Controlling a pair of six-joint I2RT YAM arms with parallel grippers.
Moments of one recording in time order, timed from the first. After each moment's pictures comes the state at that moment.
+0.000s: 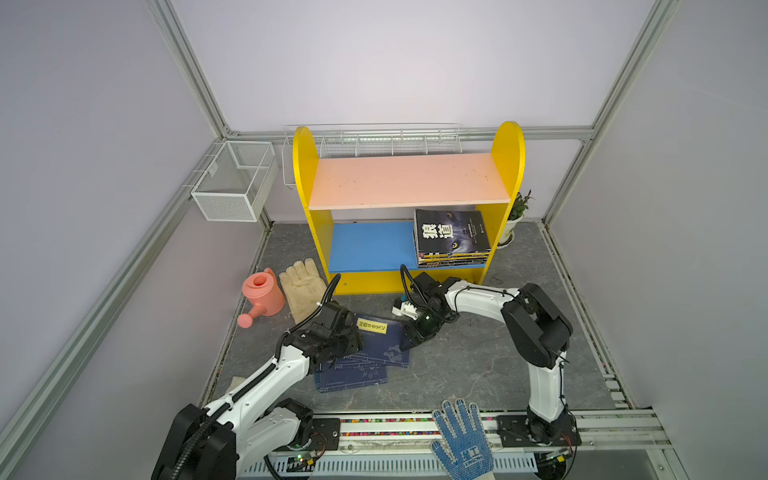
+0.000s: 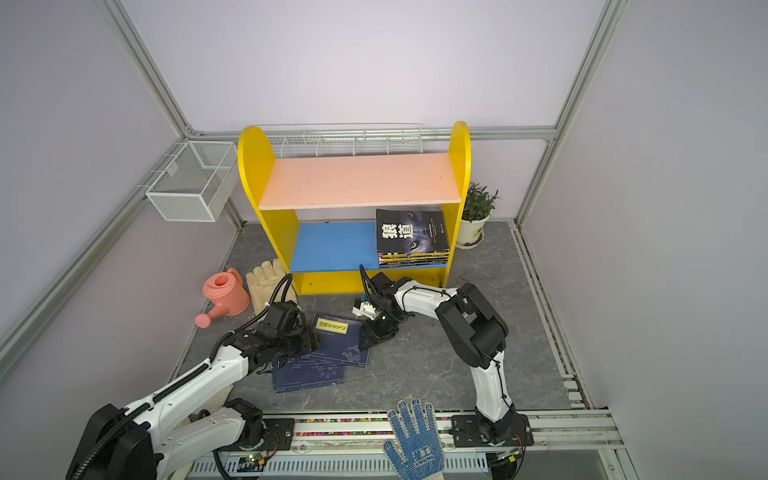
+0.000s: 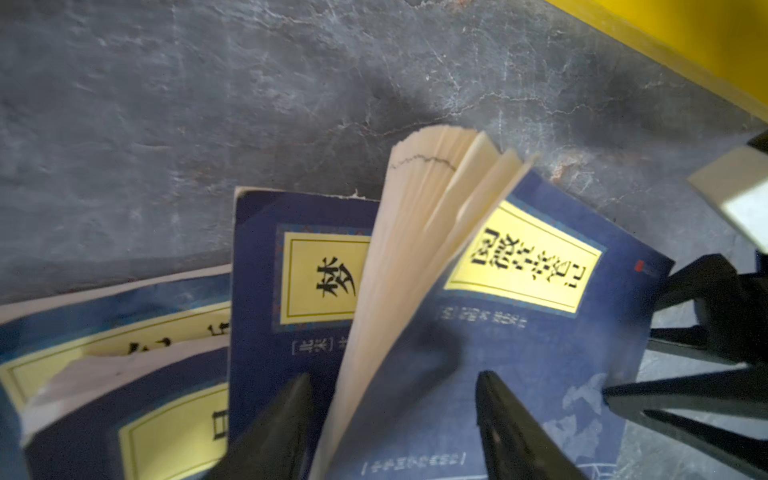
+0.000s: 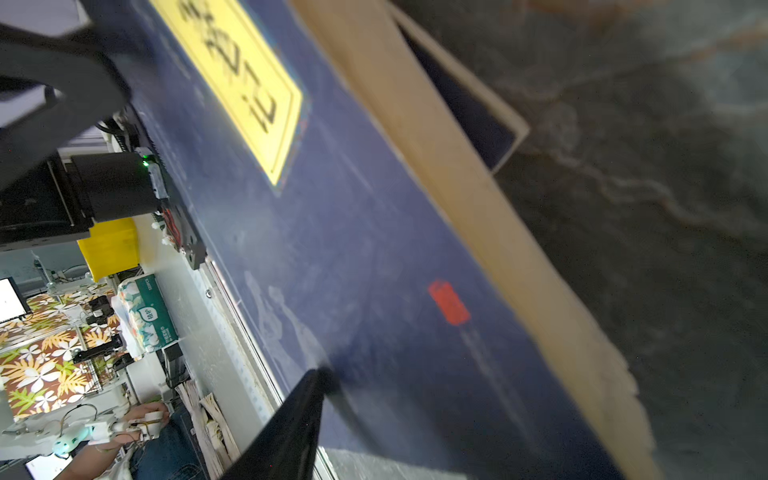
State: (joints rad) left arm -0.52 1.06 0.53 -0.51 0.09 -0.68; right arm 0.74 2.00 1.31 -0.74 -0.68 0.06
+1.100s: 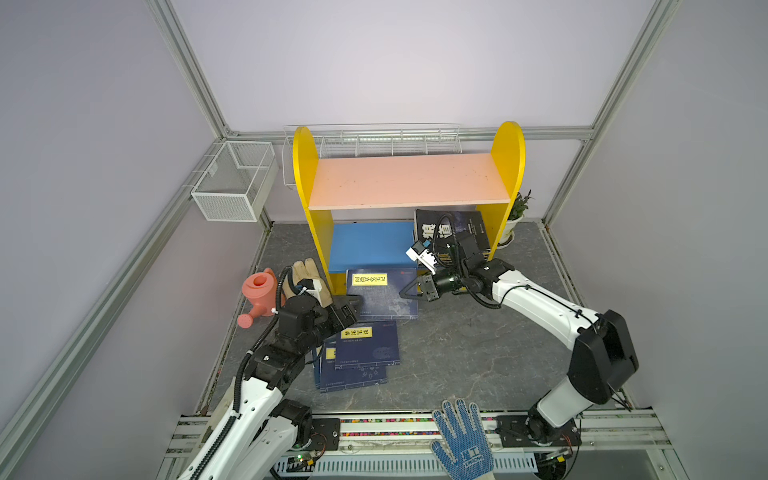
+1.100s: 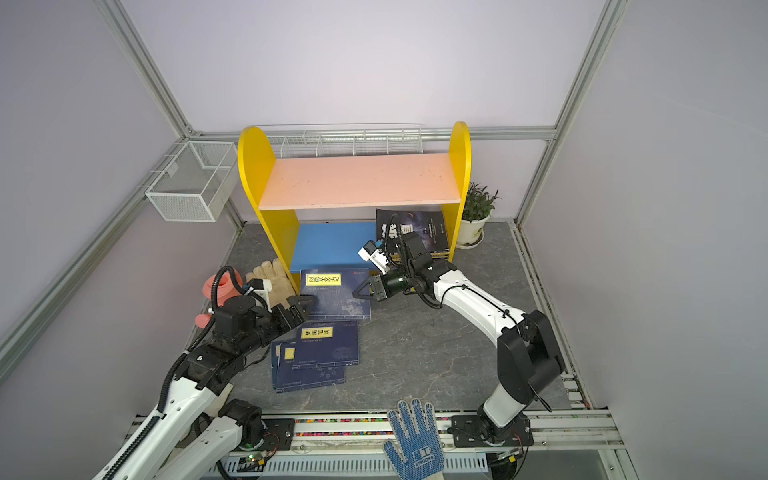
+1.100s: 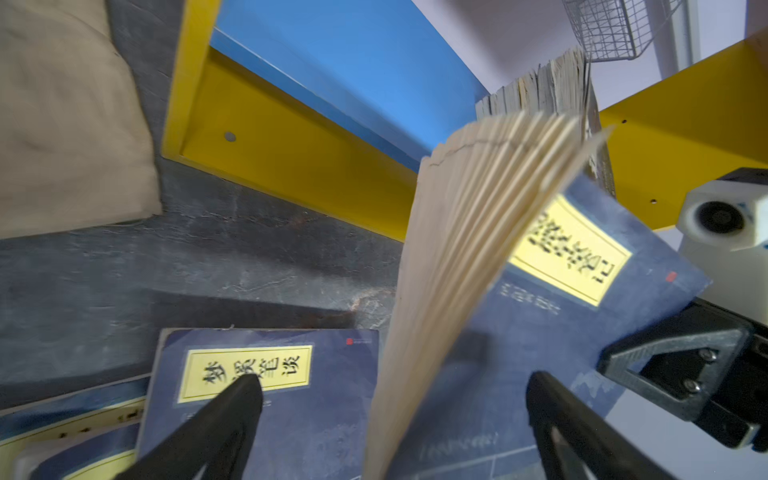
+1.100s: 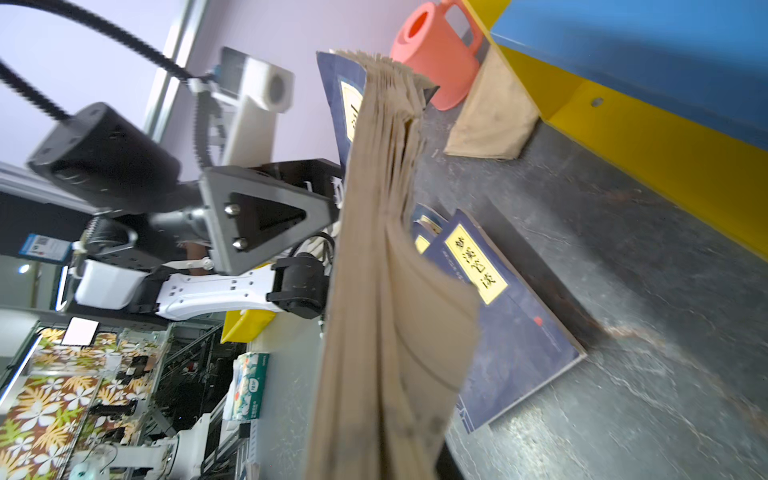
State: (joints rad) left arm -0.39 0.71 0.62 -0.39 0.23 -0.82; right arm 0.60 1.62 1.30 -0.39 -0.97 0.30
